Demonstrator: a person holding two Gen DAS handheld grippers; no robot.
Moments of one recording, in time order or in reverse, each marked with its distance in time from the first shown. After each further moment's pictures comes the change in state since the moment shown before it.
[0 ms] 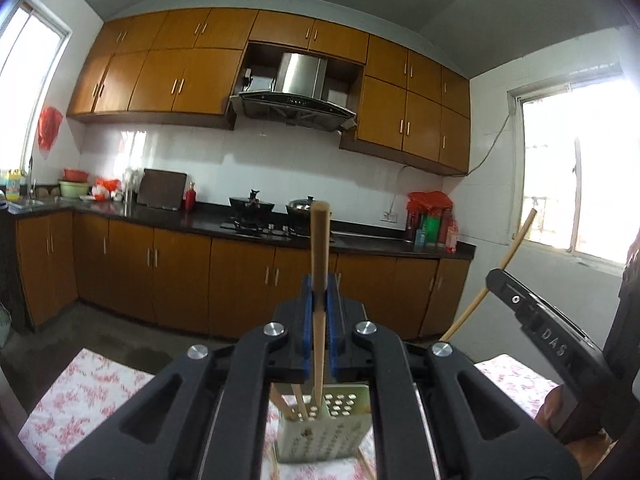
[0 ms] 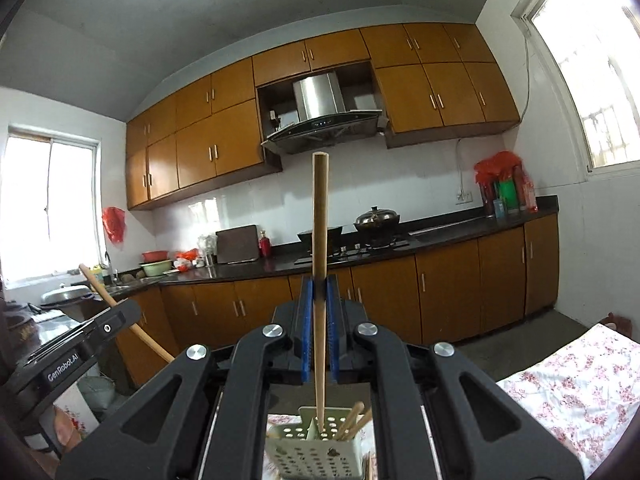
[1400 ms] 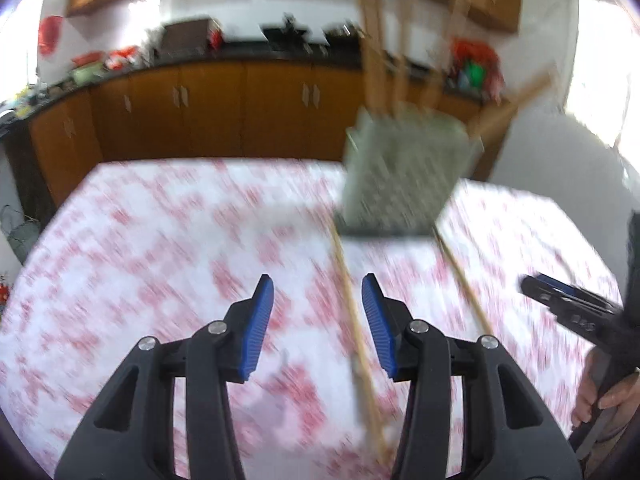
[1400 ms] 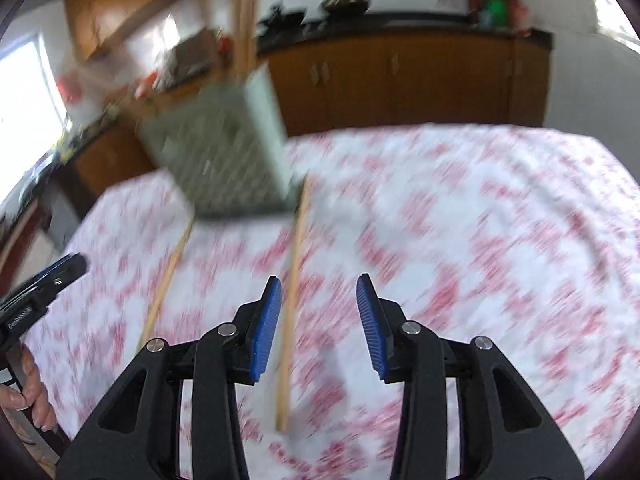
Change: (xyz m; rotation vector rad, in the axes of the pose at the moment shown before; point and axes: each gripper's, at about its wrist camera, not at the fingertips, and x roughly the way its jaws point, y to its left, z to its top) left arm 0.006 0.063 -0.212 -0.018 0.649 0.086; right arm 0.001 -0.047 -0.198 0.041 0.793 -0.070
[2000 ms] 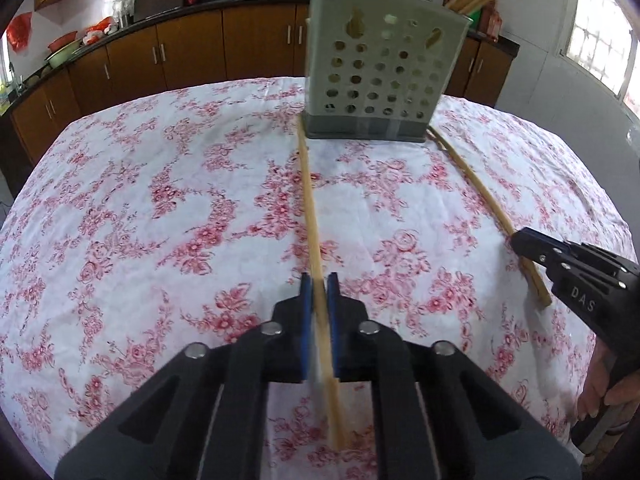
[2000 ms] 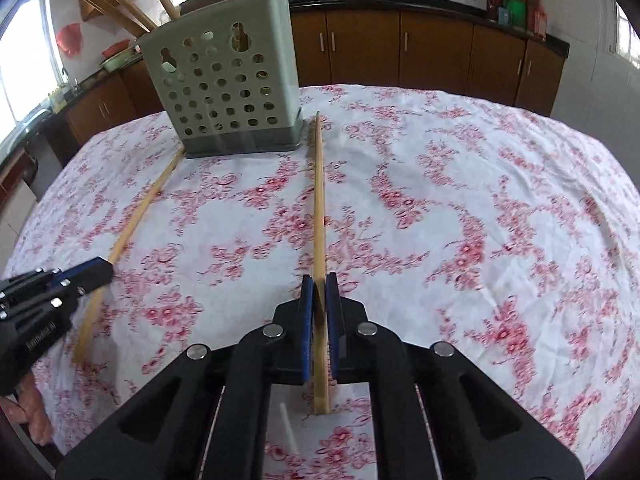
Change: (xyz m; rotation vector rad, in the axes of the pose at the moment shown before) left arm 0.044 -0.026 -0.040 0.040 0.177 0.016; right arm 0.025 0.003 -0.030 -0.084 0.065 -0.081
